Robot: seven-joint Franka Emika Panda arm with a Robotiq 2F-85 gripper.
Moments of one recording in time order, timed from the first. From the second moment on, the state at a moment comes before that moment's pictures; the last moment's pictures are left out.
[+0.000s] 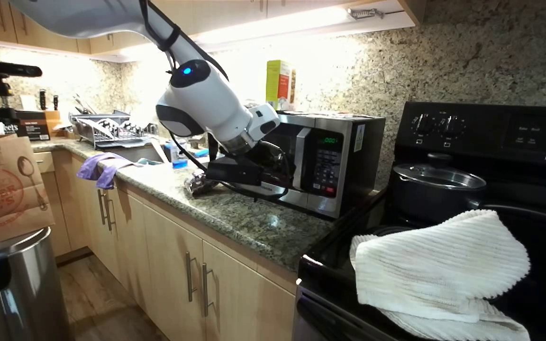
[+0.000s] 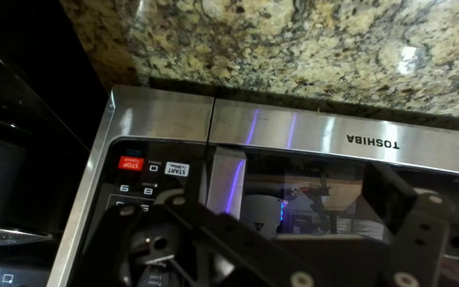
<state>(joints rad) 0.50 0.46 -0.41 -1.88 1.53 3.00 -1.56</state>
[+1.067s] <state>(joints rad) 0.93 0.42 -0.88 -2.30 0.65 2.99 -0.69</state>
